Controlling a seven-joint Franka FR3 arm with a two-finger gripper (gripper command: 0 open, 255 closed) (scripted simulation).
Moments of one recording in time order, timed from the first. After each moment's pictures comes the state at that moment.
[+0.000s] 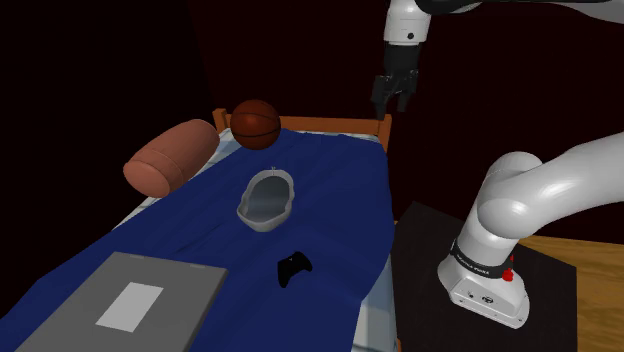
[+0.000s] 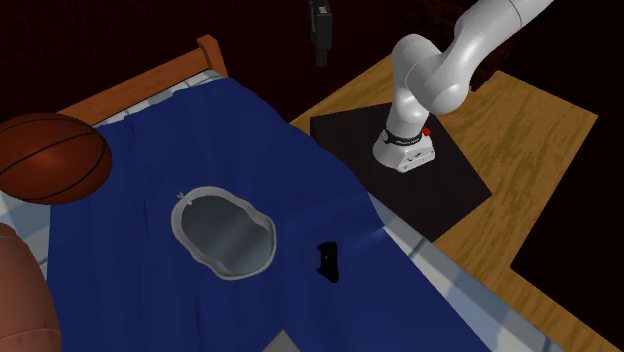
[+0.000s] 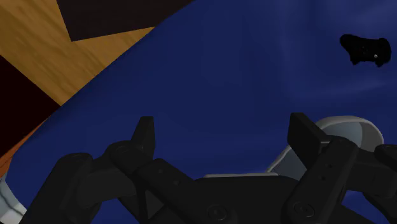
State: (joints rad) arm 0.02 -0.82 -0.02 -2.35 0.03 1.54 0.17
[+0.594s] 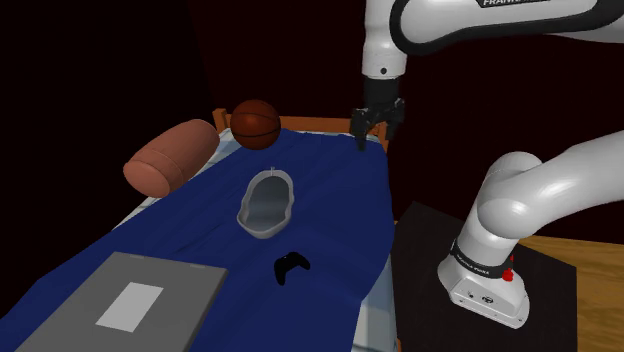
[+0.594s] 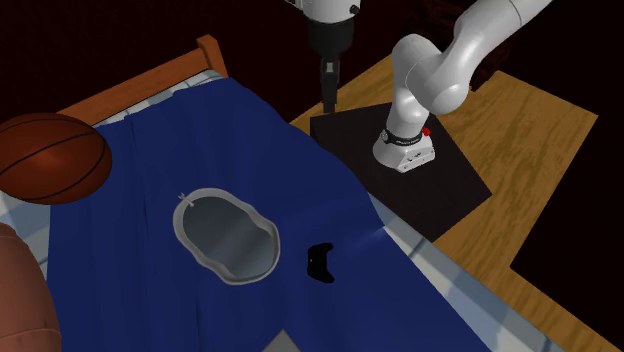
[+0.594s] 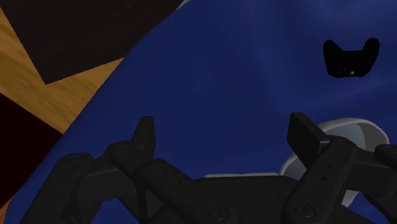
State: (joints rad) arm 0.03 -0.80 0.16 -2.46 0.15 1.63 0.43
